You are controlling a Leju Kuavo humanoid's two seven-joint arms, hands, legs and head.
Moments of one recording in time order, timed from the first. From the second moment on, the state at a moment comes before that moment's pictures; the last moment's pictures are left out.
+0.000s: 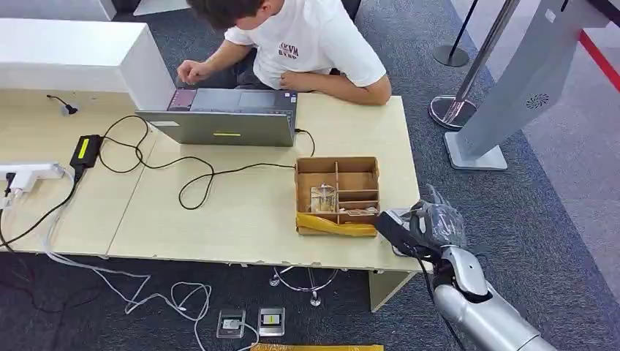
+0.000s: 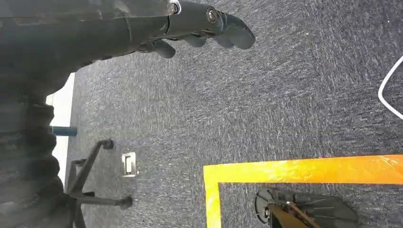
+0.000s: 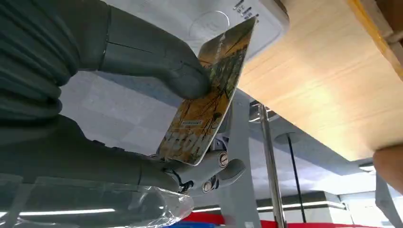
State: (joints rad) left arm -0.08 0.02 -0.87 -0.27 0.54 0.59 -0.08; right arm -0.53 -0.43 0.84 -1.14 0.56 -0.31 0.42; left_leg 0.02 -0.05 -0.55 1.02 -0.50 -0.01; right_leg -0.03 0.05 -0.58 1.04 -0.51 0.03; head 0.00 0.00
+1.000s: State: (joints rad) left arm -0.08 0.02 -0.92 -0.28 0.58 0.60 -0.07; right arm -0.50 -0.42 0.82 -1.10 0.58 -0.31 0.41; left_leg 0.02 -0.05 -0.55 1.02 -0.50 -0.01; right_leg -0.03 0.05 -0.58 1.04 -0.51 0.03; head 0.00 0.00
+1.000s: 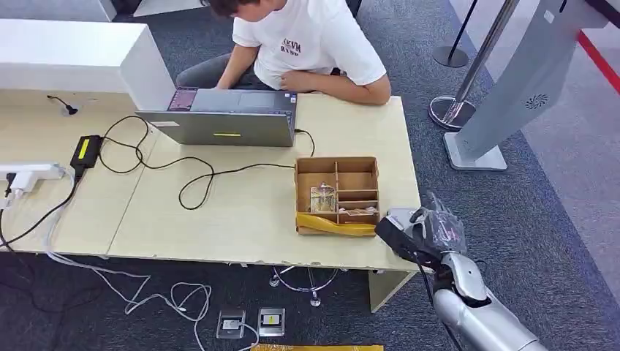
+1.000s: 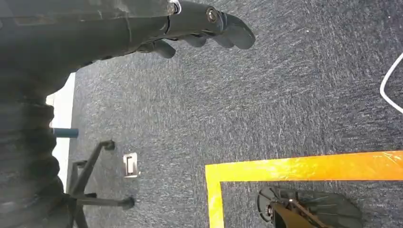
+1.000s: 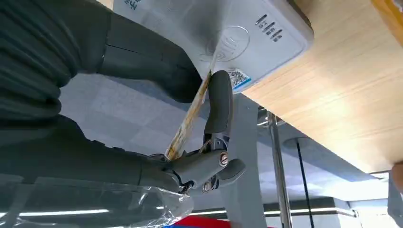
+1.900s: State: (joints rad) left arm -0.09 0.02 -0.99 -0.29 0.60 0.61 -0.07; right arm -0.75 -0.41 0.77 -1.18 0.62 -0.31 0.42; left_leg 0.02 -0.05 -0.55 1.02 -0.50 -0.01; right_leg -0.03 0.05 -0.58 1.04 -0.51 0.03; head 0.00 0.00
